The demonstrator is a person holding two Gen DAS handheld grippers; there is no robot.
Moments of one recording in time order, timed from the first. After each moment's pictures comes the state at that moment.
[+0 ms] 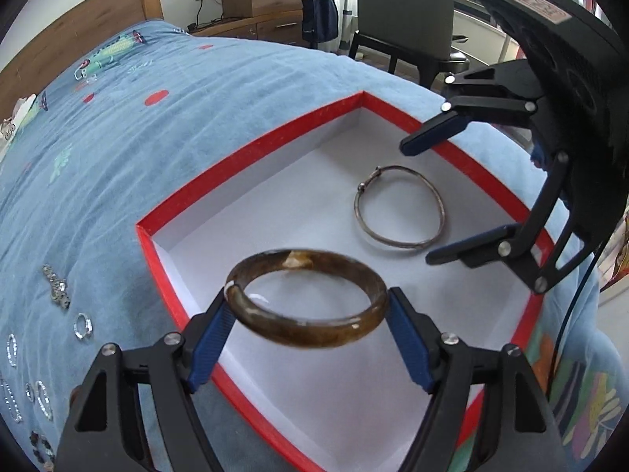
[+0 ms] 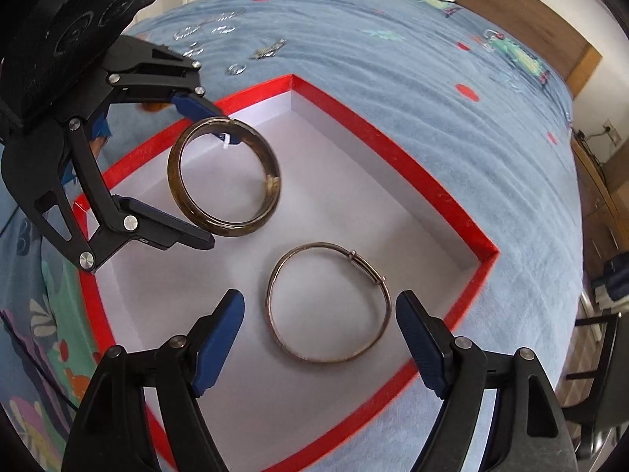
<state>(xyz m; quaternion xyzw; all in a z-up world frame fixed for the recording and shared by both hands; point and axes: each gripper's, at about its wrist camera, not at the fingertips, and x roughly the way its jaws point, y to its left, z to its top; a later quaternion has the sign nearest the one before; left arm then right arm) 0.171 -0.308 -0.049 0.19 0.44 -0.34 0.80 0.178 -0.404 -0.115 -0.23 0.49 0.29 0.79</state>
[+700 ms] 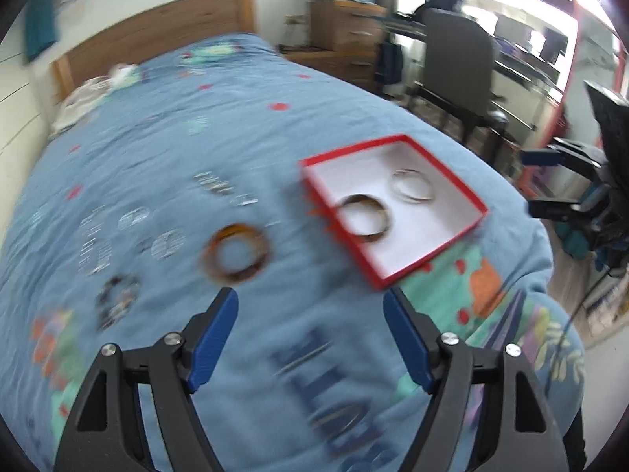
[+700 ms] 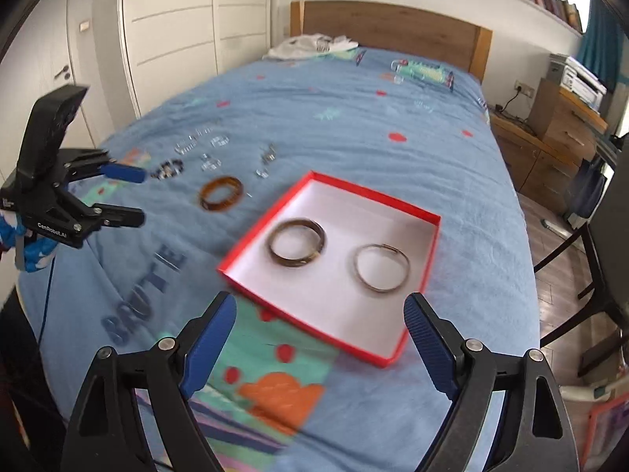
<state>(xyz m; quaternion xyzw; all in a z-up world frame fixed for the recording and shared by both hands) 0.040 -0.134 0.056 0.11 0.41 -0.22 0.88 0.030 -0.383 -0.001 -0.07 0.42 0.18 0.89</state>
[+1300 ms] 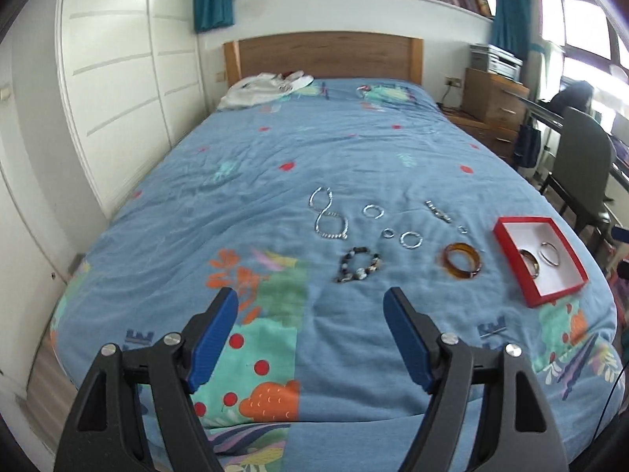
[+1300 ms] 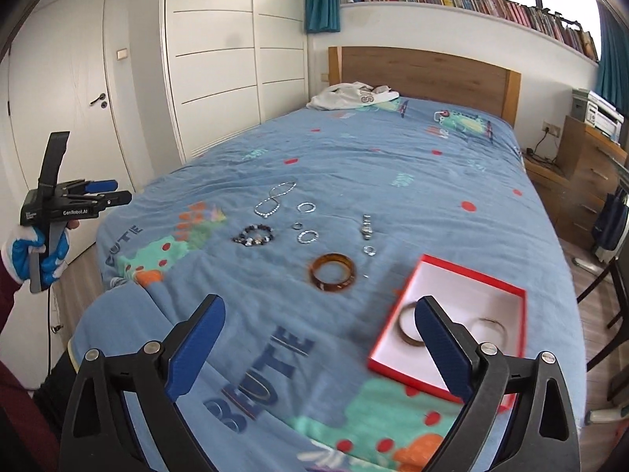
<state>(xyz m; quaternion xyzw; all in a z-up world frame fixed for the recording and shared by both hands) -0.010 0.104 0.099 0.01 0.35 0.01 0.94 0.009 -0.240 0.054 -0.04 0.35 0.24 0.91</state>
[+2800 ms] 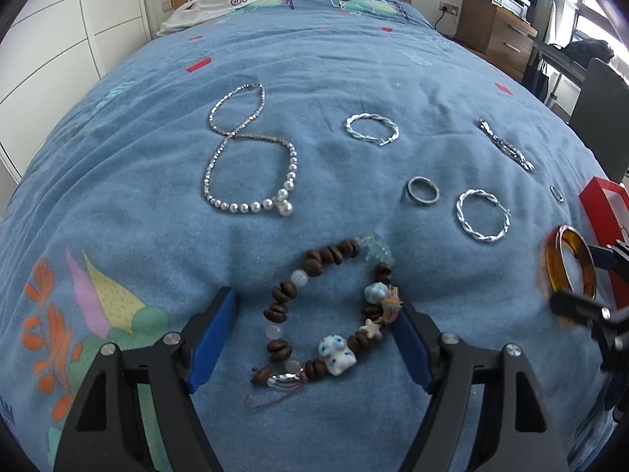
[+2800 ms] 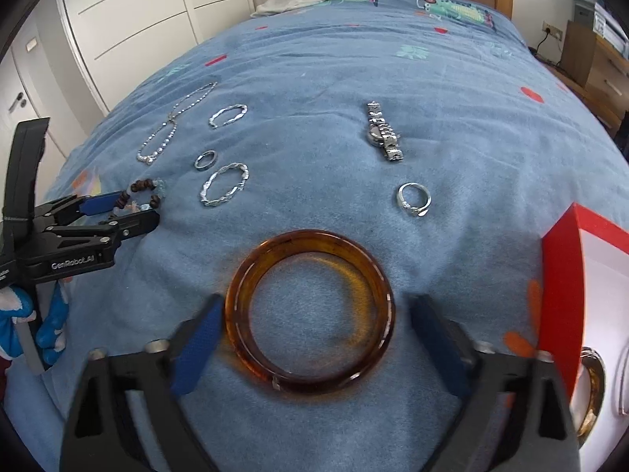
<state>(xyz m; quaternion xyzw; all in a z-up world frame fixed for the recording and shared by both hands) 0.220 0.048 -0.094 0.02 0.47 -0.04 0.88 0.208 -0.155 -0.141 -0.01 0.50 0.16 0.85</state>
